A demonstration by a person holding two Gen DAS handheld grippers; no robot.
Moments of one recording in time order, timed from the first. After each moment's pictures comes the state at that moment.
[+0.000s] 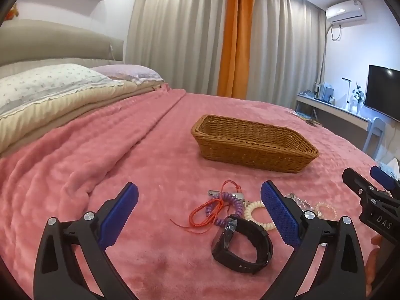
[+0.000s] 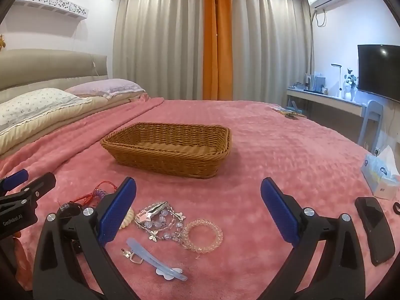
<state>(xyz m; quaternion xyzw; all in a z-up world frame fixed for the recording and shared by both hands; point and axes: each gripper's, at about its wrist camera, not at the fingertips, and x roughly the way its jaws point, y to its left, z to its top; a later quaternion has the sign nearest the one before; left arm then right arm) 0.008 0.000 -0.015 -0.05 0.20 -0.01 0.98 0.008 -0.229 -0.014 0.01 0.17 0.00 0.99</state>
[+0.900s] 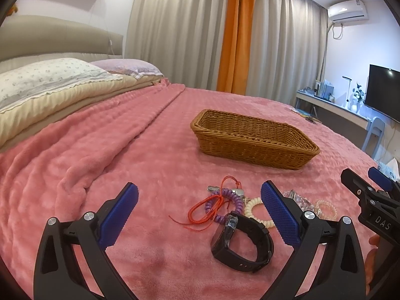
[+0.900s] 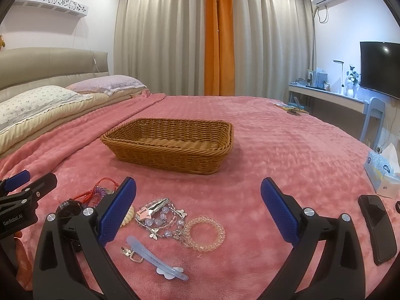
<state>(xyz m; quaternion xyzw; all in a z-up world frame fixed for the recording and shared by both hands) 0.005 -0.004 -0.022 -0.05 0.21 -0.01 0.98 0.011 -0.228 -0.019 0.01 0.18 0.01 0.98</state>
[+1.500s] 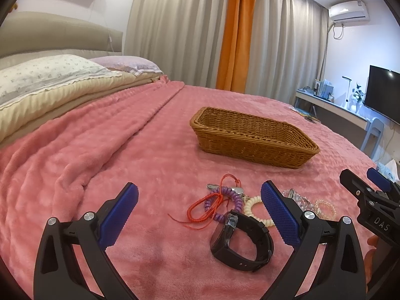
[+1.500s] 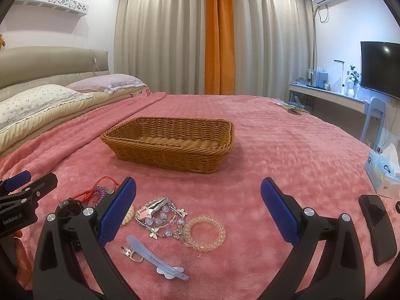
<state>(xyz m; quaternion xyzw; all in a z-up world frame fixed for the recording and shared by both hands) 0.003 -0.006 -0.024 -0.05 0.21 -0.01 0.98 0.011 -0.227 -0.019 0.01 0.18 0.01 0.98</state>
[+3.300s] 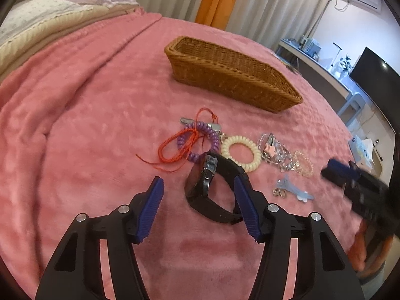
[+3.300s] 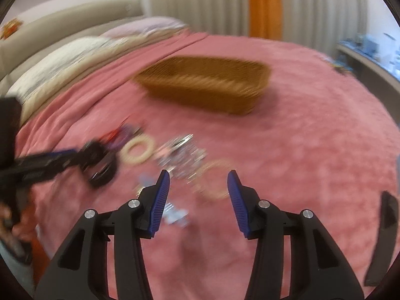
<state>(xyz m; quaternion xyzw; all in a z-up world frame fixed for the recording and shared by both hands) 0.033 -0.002 -0.039 -0.10 0.42 -0.11 0.89 0.016 -0.234 -0.041 -0.02 0.38 0.18 0.91</state>
